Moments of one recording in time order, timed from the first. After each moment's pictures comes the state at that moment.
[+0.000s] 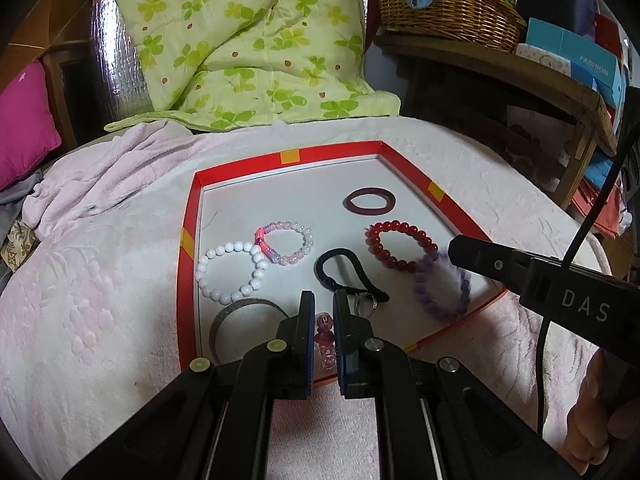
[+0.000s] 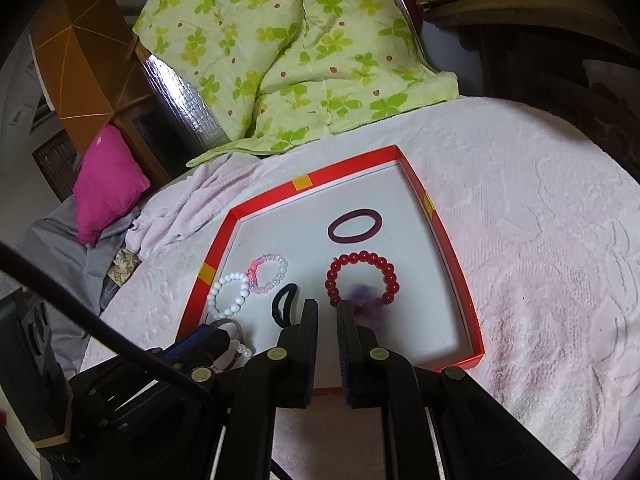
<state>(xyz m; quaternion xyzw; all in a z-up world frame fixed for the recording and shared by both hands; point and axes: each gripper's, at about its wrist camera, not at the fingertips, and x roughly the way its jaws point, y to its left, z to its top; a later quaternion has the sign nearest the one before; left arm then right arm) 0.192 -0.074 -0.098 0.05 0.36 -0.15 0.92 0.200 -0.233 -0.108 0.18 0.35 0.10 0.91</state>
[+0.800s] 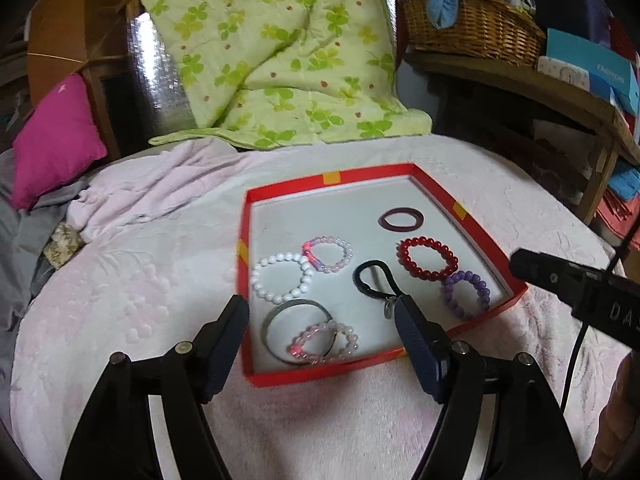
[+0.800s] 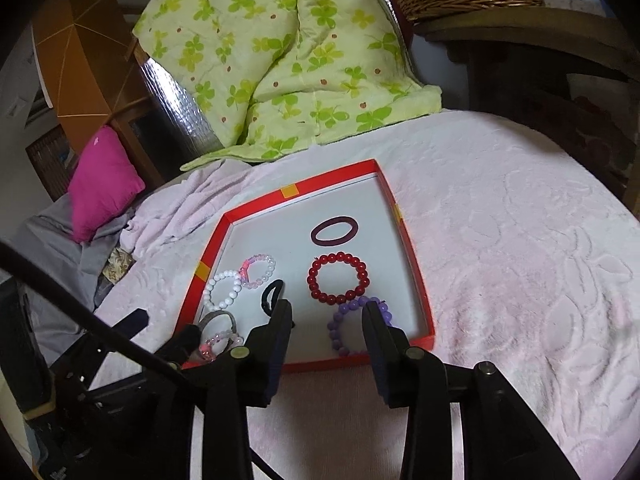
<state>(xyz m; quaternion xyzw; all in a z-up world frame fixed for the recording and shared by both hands) 0.160 -0.059 -0.066 0.06 0.34 -0.07 0.94 0.164 -0.248 -0.086 0.16 0.34 0.07 0.92</state>
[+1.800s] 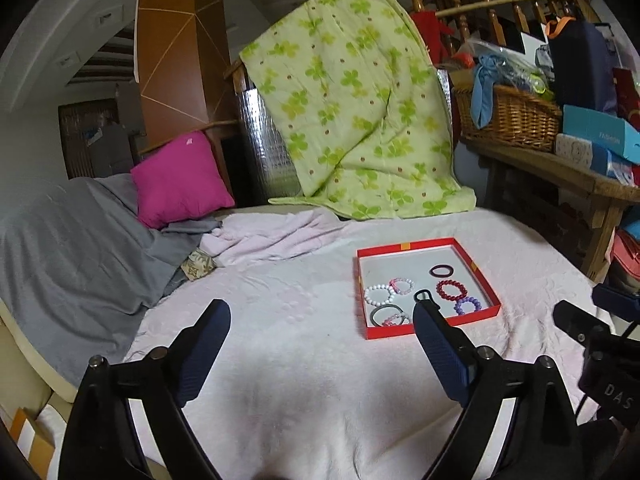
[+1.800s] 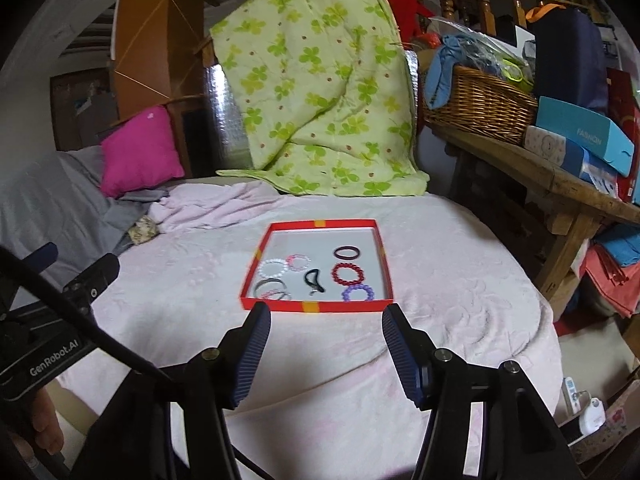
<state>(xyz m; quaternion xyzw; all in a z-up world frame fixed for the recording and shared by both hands) -0.058 0.004 0.079 0.06 0.22 0.05 0.97 -0.050 -0.183 0.045 0.02 0.27 0.04 0.96</state>
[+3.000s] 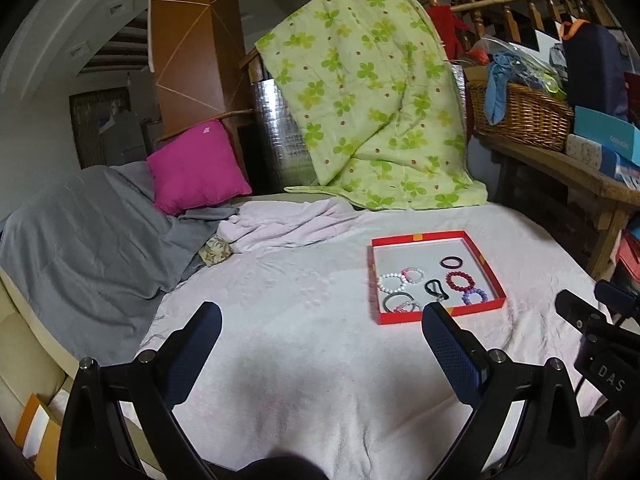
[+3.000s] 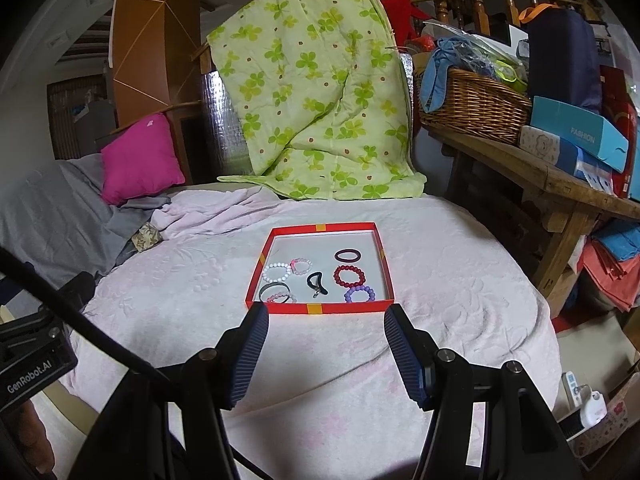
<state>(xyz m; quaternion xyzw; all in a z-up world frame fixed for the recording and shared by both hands) -0.073 0.011 0.088 0.05 0.25 0.07 0.96 -0.058 -0.181 0.054 0.03 0.27 0.03 0.96</state>
